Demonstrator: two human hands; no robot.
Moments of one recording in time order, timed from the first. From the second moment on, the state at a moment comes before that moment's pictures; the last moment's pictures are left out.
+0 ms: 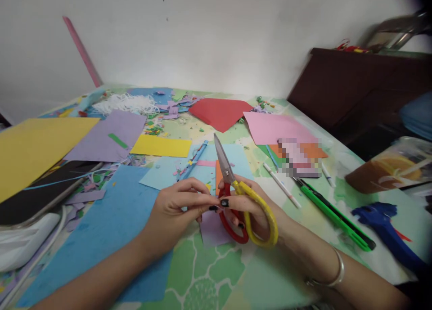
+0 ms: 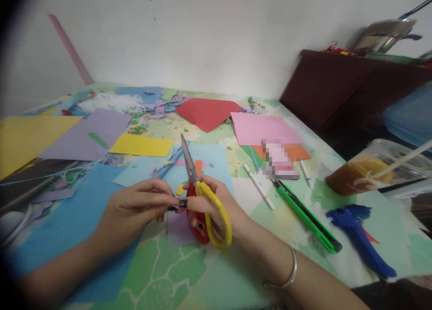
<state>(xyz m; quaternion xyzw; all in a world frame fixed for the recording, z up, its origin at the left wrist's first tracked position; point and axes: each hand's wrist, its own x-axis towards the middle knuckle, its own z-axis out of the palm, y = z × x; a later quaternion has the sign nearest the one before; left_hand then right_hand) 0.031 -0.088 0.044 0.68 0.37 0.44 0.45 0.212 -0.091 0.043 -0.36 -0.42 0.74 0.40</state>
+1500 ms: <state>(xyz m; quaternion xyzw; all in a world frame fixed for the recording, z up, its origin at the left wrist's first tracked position) 0.029 -0.082 0.053 0.41 0.36 0.54 0.64 0.216 -0.100 0.040 -0.50 -0.79 0.18 0.31</state>
